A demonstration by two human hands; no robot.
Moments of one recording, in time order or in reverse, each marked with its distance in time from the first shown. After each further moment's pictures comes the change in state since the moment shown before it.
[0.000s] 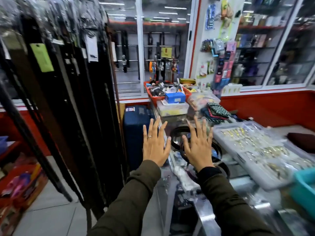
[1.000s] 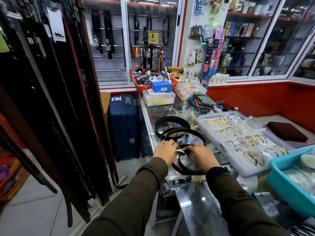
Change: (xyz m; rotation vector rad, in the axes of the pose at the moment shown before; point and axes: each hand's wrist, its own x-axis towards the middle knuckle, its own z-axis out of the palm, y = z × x) left_hand -0.014 0.064 0.084 0.092 -0.591 0.214; right_hand -0.043 0.095 -0.009 -0.080 -0.566 -0.057
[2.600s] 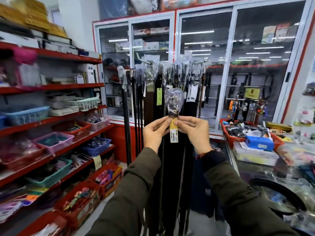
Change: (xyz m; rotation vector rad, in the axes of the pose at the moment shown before) left_hand -0.202 -0.195 -0.280 -1.403 1.222 -0.338; right_hand 0.103 -0.370 -0.177 1.693 0.071 -0.515
